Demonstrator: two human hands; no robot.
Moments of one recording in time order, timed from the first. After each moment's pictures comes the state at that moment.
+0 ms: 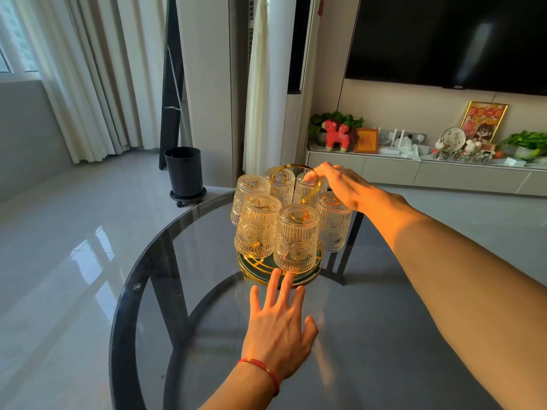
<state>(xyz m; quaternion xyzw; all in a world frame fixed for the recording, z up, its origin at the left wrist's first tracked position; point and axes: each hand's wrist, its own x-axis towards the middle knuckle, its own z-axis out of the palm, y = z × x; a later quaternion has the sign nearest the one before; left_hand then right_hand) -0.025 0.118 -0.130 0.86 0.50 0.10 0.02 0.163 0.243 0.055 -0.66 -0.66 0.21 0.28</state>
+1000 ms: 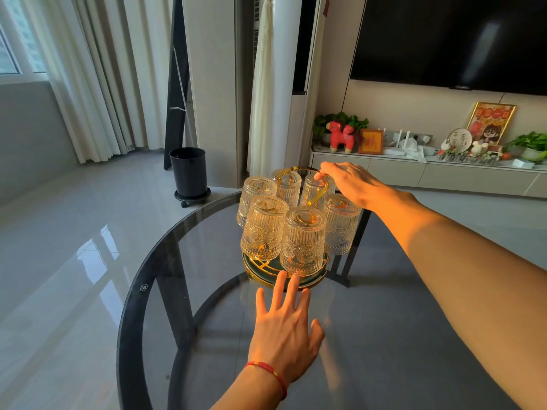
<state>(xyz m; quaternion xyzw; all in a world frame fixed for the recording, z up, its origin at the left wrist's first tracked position) -0.025 0.116 -0.129 0.86 0.50 0.12 0.02 0.170 0.256 0.056 -0.67 -0.68 0.14 0.28</state>
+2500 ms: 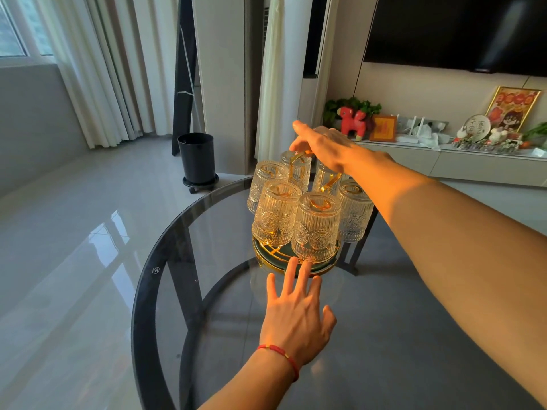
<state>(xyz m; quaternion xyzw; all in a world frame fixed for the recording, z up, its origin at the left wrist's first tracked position) -0.025 0.117 -0.131 0.86 0.50 0.13 0.03 0.104 0.286 0.084 -0.64 -0.71 0.18 0.25</state>
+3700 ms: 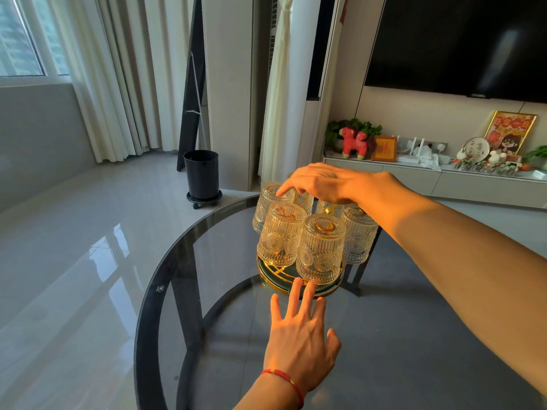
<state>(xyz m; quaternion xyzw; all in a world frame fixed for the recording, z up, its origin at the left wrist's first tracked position) -0.024 0.117 -0.132 0.85 0.50 0.15 0.02 0.084 0.260 0.097 -0.52 -0.85 0.11 0.00</state>
